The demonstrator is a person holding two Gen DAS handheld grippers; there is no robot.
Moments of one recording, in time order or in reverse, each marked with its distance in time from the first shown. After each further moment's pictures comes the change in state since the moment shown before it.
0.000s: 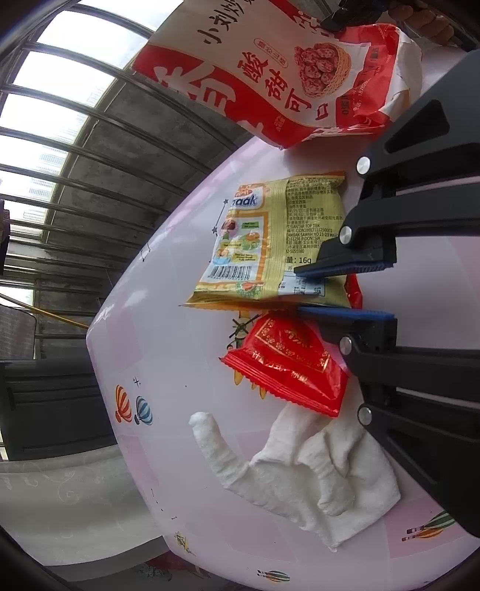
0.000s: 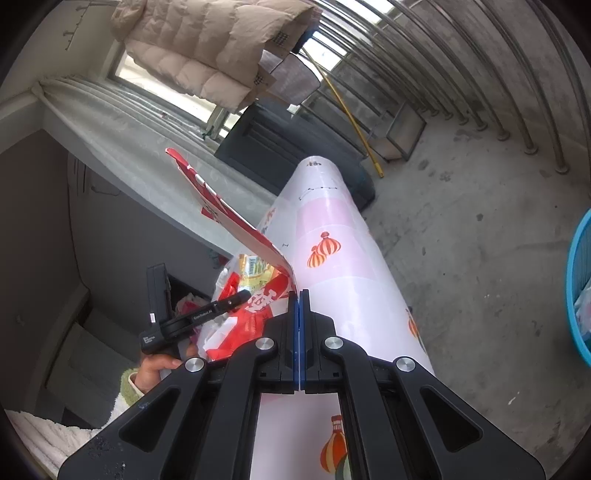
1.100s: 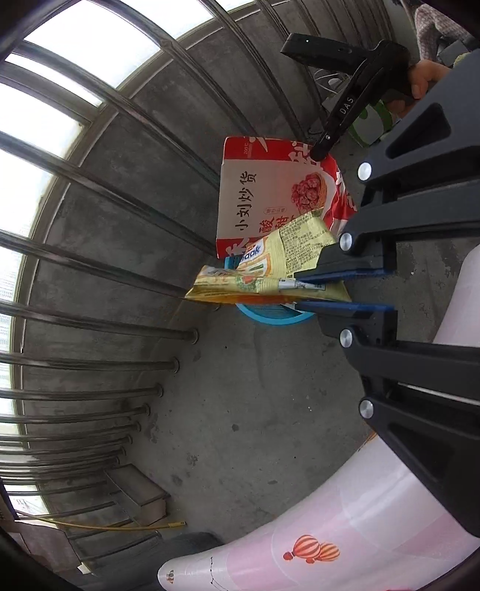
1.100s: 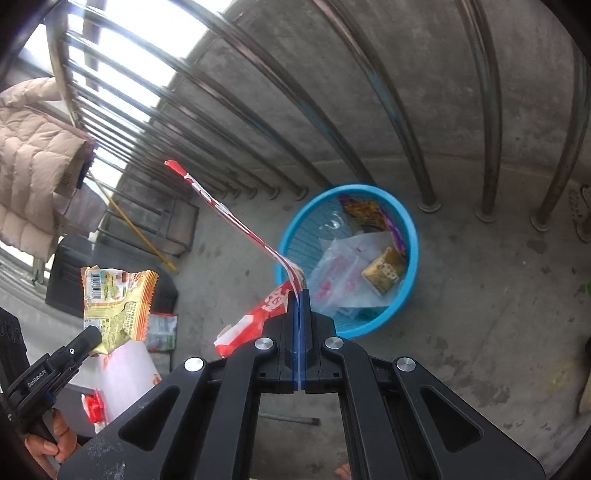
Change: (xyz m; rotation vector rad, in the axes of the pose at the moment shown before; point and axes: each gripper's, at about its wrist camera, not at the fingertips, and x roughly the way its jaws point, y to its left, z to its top) left arm 0.017 -0.338 -0.015 0.427 0.205 -0.388; right arm -0.191 -0.132 -0.056 0.497 -0.352 -0.807
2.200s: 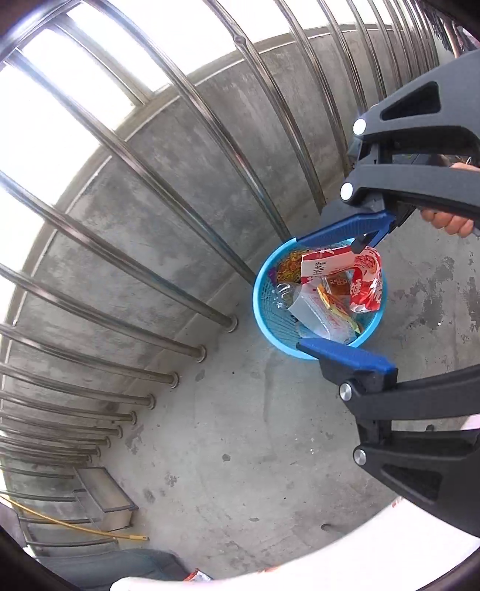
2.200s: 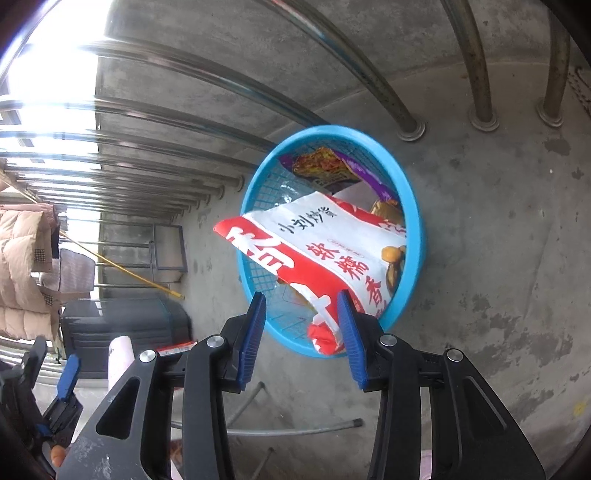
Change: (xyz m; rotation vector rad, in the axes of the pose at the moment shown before) left arm 0.007 0.021 0.037 -0.185 -0.091 -0.110; right arm 0.120 -0.043 0.003 0.307 0.168 0.114
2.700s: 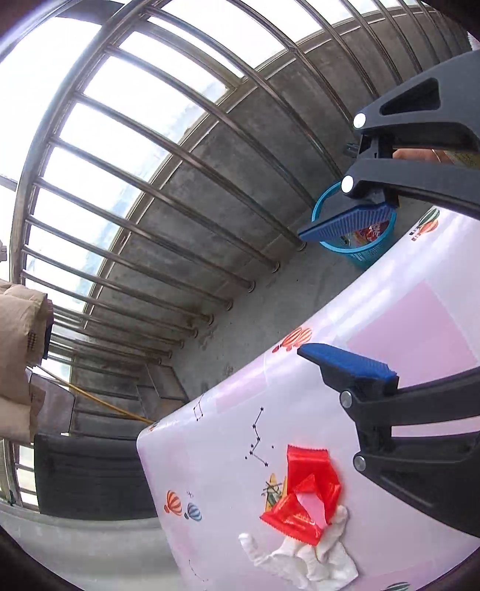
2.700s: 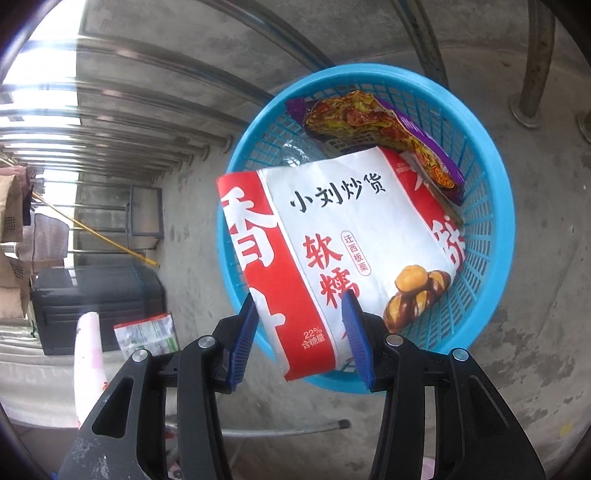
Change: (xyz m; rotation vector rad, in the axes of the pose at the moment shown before) left arm -0.230 0.126 -0.093 -0.143 -0.355 0.208; right arm 0.052 0.028 0.012 -0.079 0.065 -0.045
